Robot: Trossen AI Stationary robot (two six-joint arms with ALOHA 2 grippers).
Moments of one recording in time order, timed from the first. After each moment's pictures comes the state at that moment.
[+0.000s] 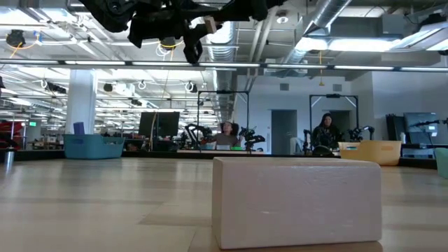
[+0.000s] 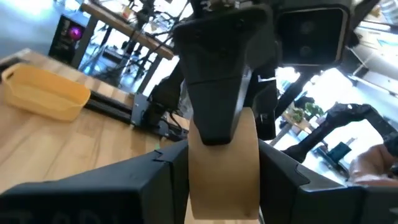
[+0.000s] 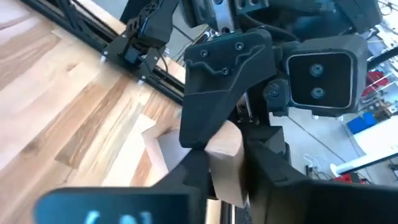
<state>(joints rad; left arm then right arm) 0.55 1.39 0.93 0.41 0.83 -0.51 -0.23 1.57 1.42 -0.15 -0.08 -0.71</state>
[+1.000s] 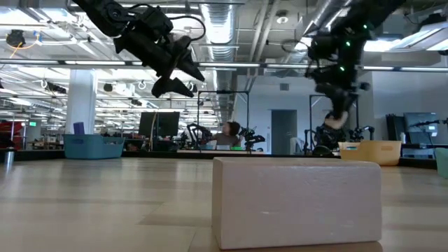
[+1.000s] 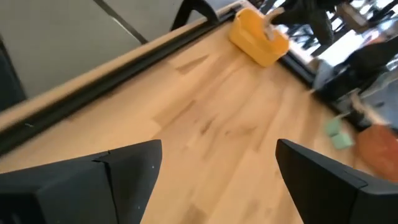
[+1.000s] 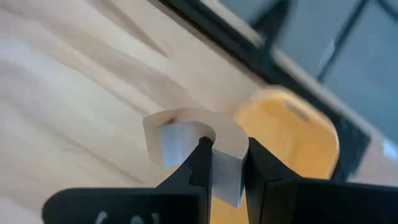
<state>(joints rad) 0.66 1.39 0.93 -0.10 0.31 -0.33 -0.84 1.34 0.98 -0.81 0.29 0.11</state>
